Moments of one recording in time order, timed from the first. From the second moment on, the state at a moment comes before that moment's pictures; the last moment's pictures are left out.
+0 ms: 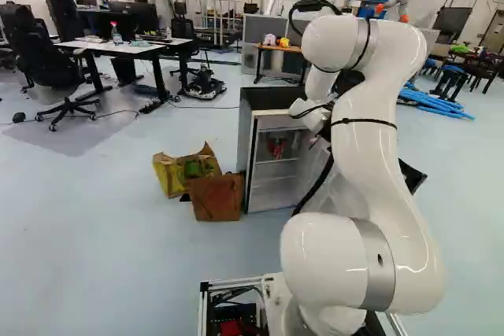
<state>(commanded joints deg) -15.8 -44.2 -69.7 120.5 80.0 0.0</state>
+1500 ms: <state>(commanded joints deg) -12.4 -36.4 -51.6 97.3 74.5 0.0</state>
